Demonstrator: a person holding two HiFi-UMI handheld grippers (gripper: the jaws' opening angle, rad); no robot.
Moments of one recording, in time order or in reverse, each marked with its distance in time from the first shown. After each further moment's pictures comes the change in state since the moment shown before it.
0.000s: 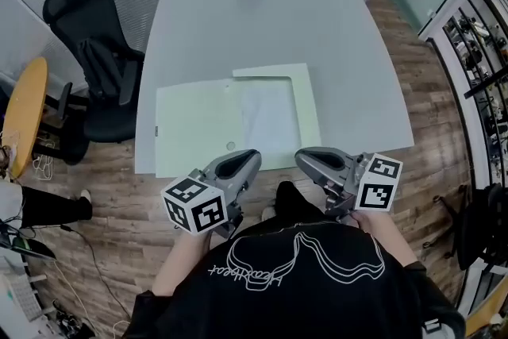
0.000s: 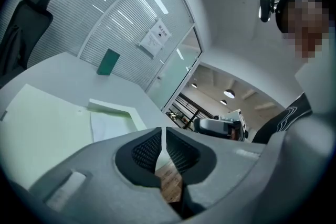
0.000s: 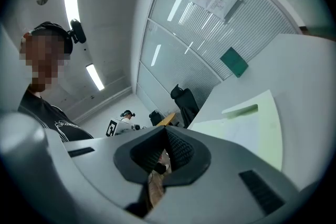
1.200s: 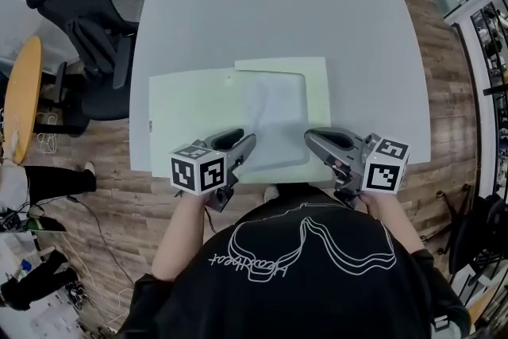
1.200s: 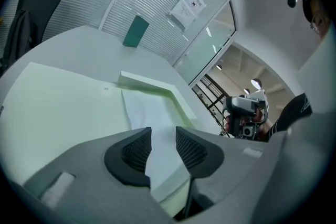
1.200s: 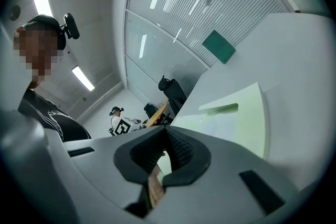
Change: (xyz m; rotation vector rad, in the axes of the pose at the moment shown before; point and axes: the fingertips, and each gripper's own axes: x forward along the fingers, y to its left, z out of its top) left arm 0.064 0.140 -0.046 -0.133 0.272 0.210; right arm 0.023 -0.118 0.011 0.106 0.124 -0.040
